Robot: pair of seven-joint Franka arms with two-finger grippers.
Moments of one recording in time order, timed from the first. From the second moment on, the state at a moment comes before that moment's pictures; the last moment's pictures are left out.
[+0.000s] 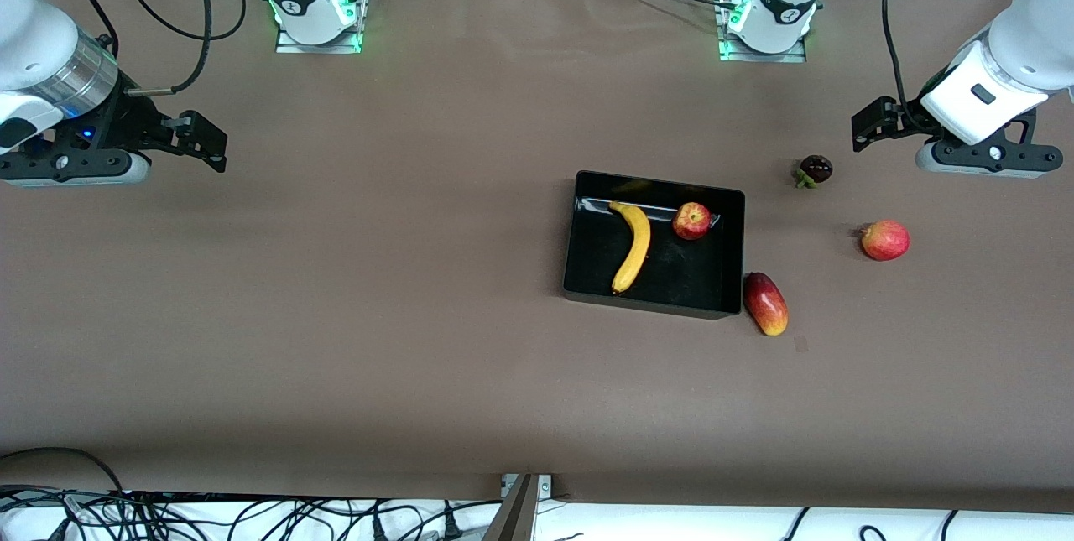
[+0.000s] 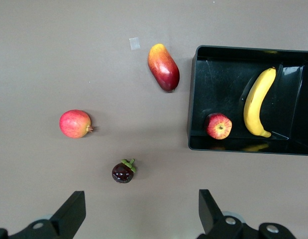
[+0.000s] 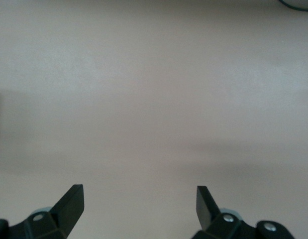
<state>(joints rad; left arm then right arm) -0.08 -0.02 -0.03 -1.70 0.01 1.60 -0.05 0.12 0.08 0.06 -1.55 -0.04 1.65 0.12</state>
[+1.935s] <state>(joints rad) -0.30 0.42 -0.07 -1.81 0.01 2.03 -0.30 0.12 0.08 0.06 -1.54 -0.04 1.65 0.12</state>
